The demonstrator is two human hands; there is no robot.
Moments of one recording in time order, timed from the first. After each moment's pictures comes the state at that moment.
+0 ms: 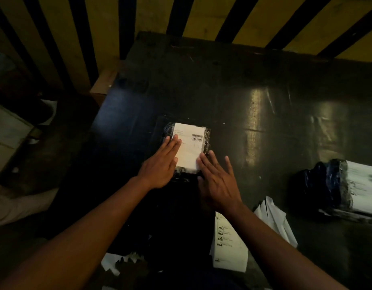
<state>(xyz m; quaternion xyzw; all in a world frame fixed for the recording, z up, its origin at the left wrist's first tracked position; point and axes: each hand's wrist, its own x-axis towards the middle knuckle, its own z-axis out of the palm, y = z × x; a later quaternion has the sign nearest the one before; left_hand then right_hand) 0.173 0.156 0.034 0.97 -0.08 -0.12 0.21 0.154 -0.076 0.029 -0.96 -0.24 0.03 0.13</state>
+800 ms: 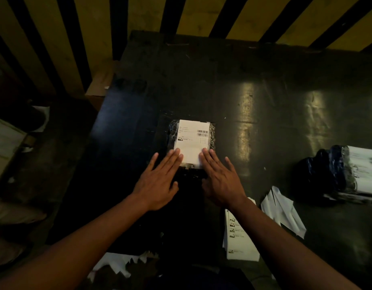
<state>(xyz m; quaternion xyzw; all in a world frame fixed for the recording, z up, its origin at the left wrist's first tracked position) 0.115 0.184 0.041 0.98 -0.18 -0.13 0.02 0.142 -0.055 0.031 -0.96 -0.23 0.11 0.11</state>
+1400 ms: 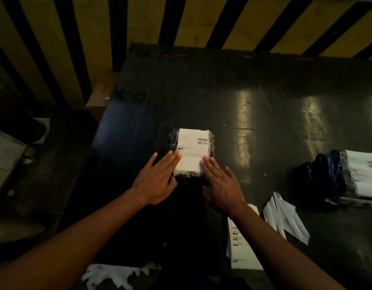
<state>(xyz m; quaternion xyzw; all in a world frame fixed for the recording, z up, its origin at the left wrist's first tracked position) 0.145 0.197 0.058 0.97 -0.18 -0.14 0.04 0.143 -0.047 0.044 -0.96 -0.19 0.14 0.13</state>
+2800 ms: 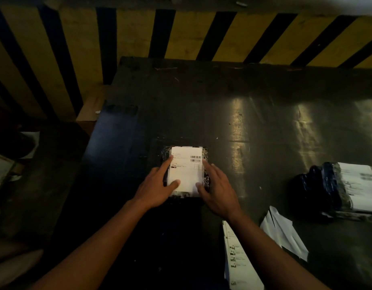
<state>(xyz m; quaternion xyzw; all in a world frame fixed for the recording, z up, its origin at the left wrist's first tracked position) 0.194 0.176 0.059 0.92 0.06 -0.22 0.33 0.181 -0.049 0.051 -0.93 -0.04 0.13 0.34</state>
